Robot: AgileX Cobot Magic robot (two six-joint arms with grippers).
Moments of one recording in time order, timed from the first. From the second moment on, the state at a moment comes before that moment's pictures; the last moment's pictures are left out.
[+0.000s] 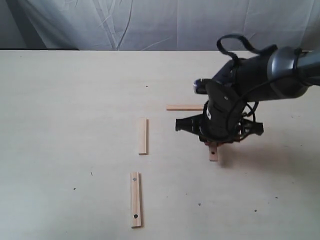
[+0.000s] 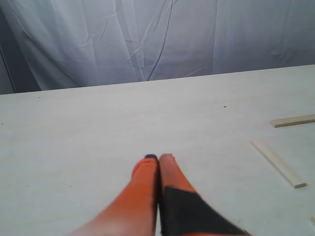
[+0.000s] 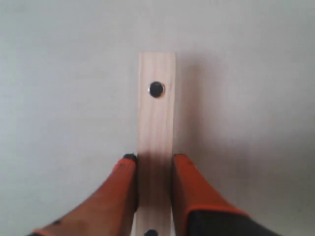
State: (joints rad) left arm -0.07 0.00 -0.01 -0.02 0.24 0.03; right arm 0.63 1.89 -1.05 -0.30 0.64 0.90
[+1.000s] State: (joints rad) left arm -0.07 0.00 -0.01 -0.02 0.24 0.03; right arm 0.50 2.09 -1.32 -0.22 0.61 0.62
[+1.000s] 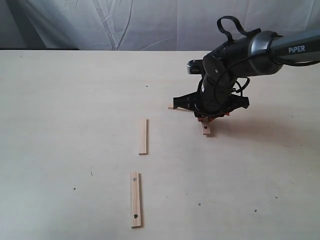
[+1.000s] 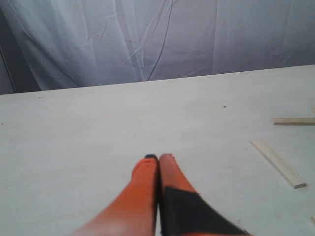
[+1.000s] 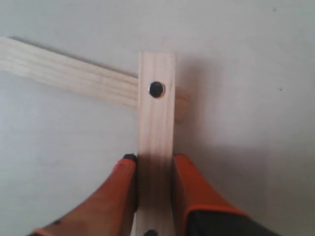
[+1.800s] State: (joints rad) left arm -0.07 0.00 -0.01 -0.02 0.24 0.03; right arm 0.45 1.99 -1.32 0.01 0.62 0.63
